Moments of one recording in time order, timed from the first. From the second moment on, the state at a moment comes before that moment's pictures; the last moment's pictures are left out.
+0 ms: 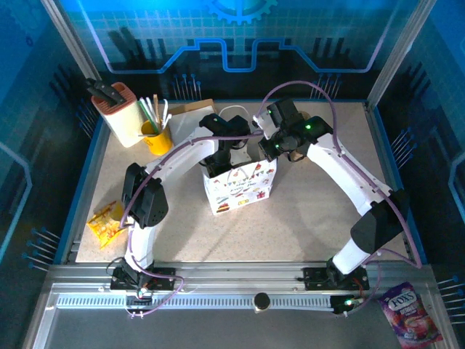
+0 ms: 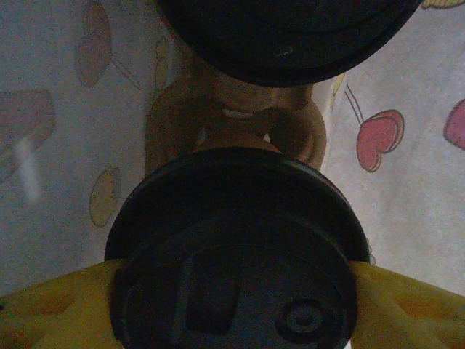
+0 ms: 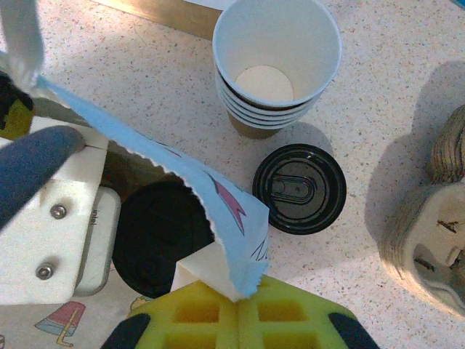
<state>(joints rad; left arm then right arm) -0.63 2.01 1.92 -1.47 0.00 0.33 0.53 1.62 1.63 -0.98 -0.02 -0.11</state>
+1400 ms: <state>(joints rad) -0.63 2.01 1.92 -1.47 0.00 0.33 0.53 1.62 1.63 -0.98 -0.02 -0.11</state>
